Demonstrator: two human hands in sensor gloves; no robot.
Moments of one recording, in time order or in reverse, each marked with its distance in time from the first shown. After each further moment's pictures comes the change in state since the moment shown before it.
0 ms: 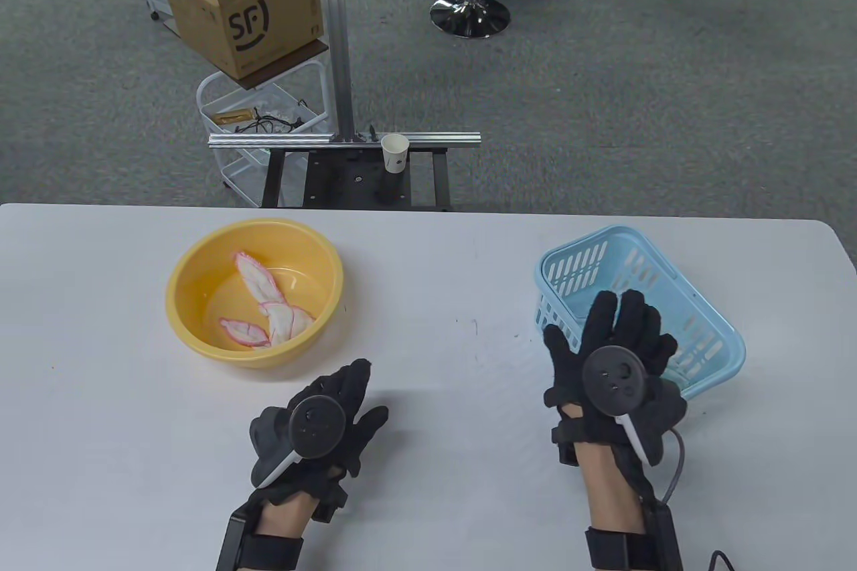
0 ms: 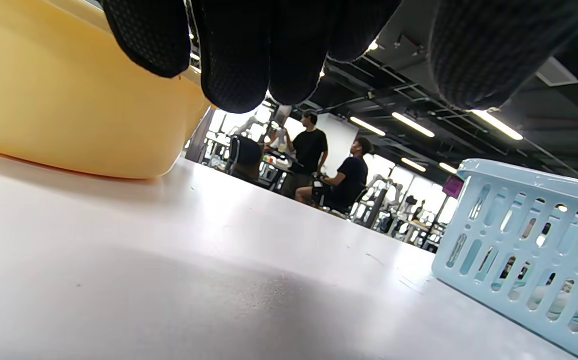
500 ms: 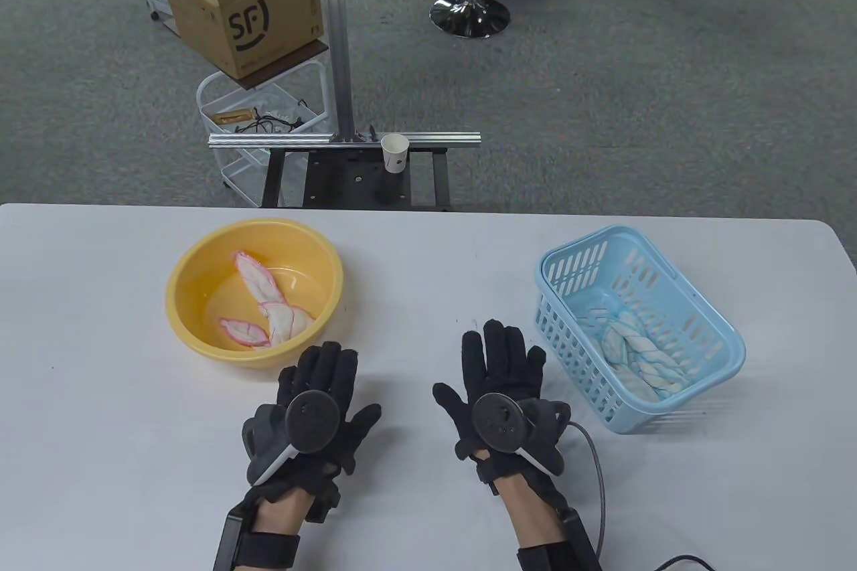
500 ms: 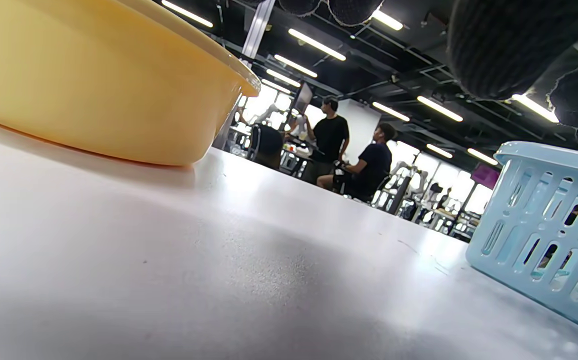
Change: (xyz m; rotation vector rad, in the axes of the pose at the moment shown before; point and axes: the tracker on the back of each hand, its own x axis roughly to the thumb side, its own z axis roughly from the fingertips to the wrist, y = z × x) left_hand -0.012 -0.004 -0.003 -0.045 0.067 -0.023; right_hand 0.044 0.109 0.047 0.209 -0.336 -0.059
